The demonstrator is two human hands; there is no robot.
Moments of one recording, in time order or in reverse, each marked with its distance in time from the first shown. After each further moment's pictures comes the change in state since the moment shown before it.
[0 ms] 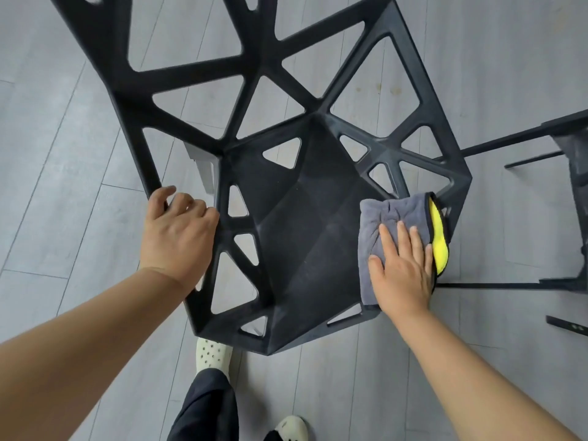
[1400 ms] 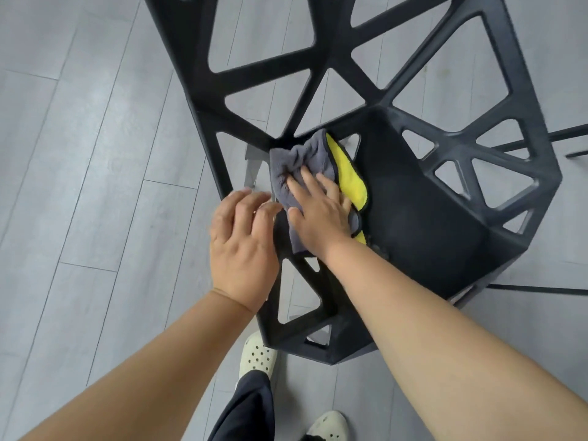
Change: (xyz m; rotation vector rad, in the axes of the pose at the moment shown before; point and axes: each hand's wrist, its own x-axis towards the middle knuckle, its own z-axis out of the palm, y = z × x) left_hand -0.004 -0.012 0.026 -0.496 0.466 -0.164; right_hand 0.064 -0.229 -0.018 0.319 -0.122 -0.357
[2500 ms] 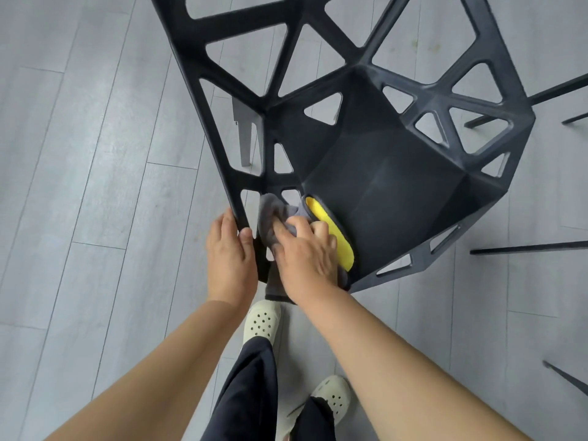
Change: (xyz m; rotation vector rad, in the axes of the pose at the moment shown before) left_hand -0.100 0.018 -0.026 -0.426 -0.371 -0.618; right_hand -0.157 -0.025 0.030 0.030 0.151 0.023
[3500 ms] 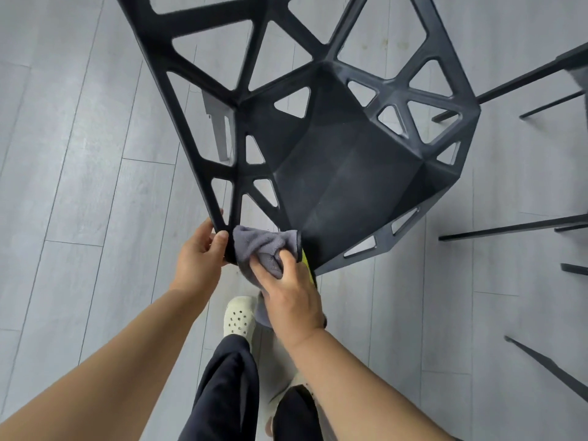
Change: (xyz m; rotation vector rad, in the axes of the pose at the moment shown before) left_hand -0.024 0.021 -0.020 -0.444 -0.234 -0.296; right_hand -0.089 0.017 0.001 0.117 -0.002 -0.041
